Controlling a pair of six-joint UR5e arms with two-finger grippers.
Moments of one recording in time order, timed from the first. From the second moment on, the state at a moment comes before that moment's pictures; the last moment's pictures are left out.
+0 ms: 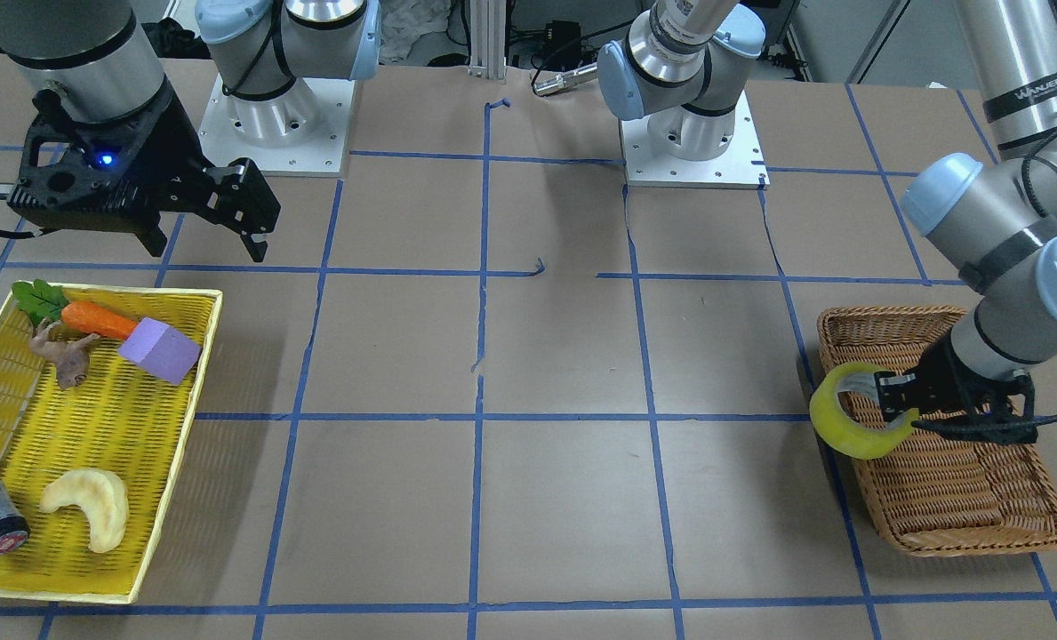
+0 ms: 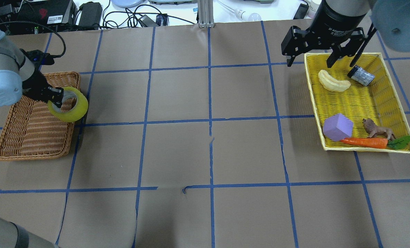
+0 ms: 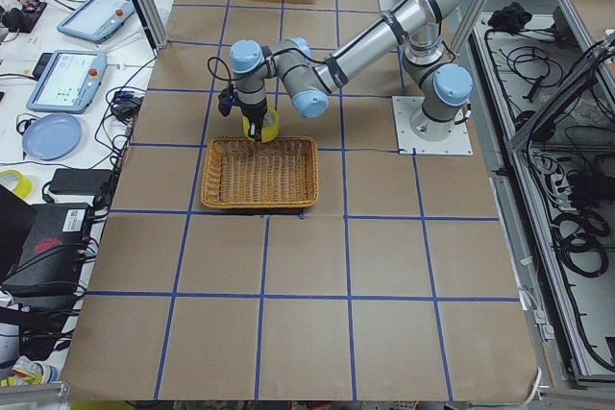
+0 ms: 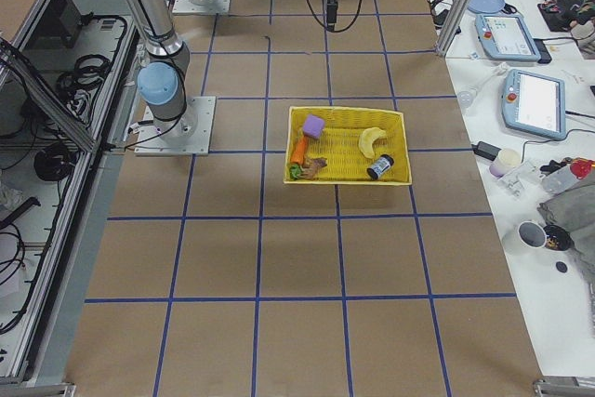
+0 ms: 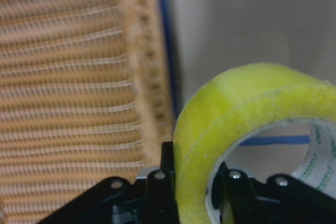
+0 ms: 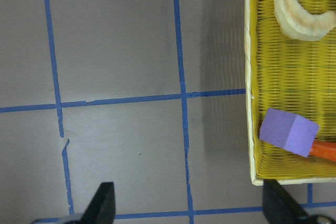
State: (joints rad) left arm -1.10 -1.93 -1.74 -1.01 1.63 0.56; right arm 1.56 -1.53 1.52 -1.62 -1.54 0.06
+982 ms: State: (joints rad) left arm -0.92 -2.03 -1.75 -0.90 1.56 0.80; right arm 1.56 -1.53 1.52 -1.62 -1.54 0.06
